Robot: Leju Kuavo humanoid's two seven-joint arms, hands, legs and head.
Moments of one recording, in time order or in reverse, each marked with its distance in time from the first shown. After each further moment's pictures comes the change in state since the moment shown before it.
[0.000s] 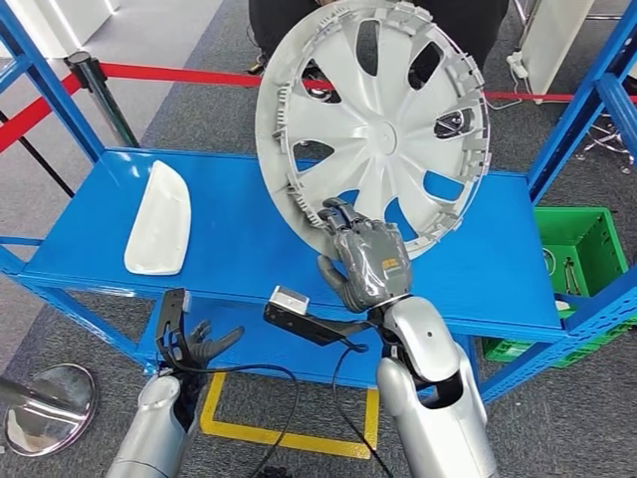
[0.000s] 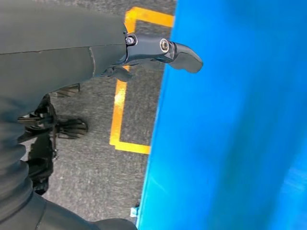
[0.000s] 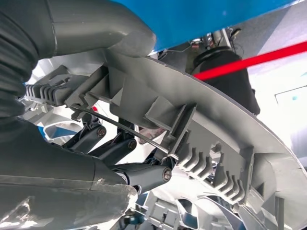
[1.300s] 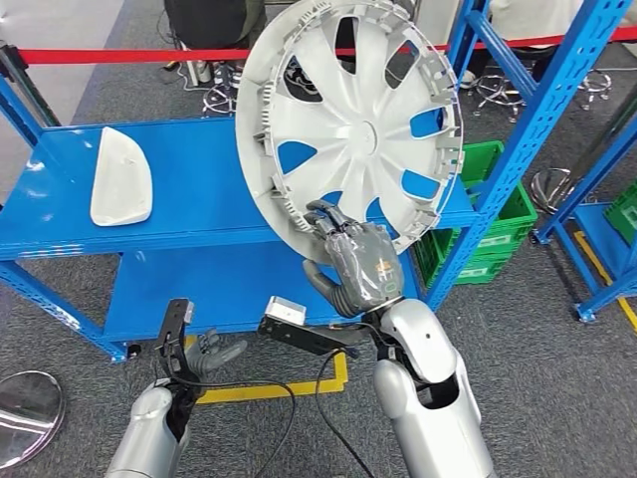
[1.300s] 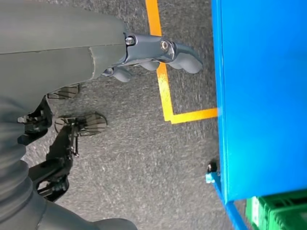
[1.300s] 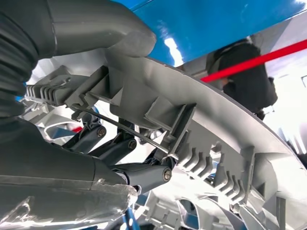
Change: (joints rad) left arm 0.024 -0.003 0.079 0.016 -0.045 -0.187 -0.040; right arm -0.003 -0.005 0.015 0.012 -0.111 -0.027 -0.067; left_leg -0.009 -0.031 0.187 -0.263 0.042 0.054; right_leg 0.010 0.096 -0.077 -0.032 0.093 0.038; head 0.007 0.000
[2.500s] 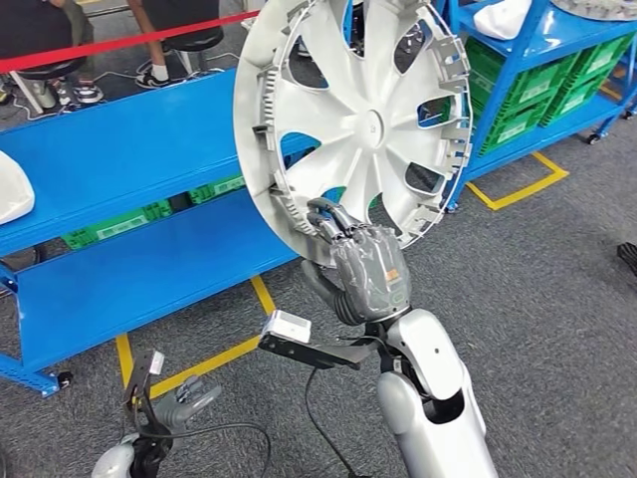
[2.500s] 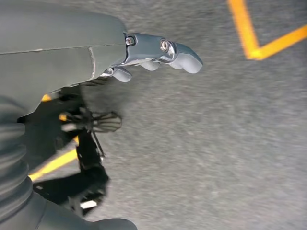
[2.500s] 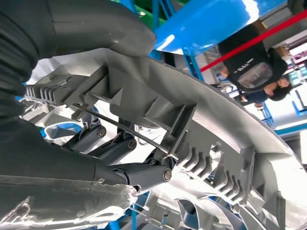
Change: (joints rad) left arm 0.186 0.019 0.222 -0.053 0.063 -0.234 -0.044; right arm 0.020 -0.008 0.050 -0.044 -0.058 -0.069 -0.011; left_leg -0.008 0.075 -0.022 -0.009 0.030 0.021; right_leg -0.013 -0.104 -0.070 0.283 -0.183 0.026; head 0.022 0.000
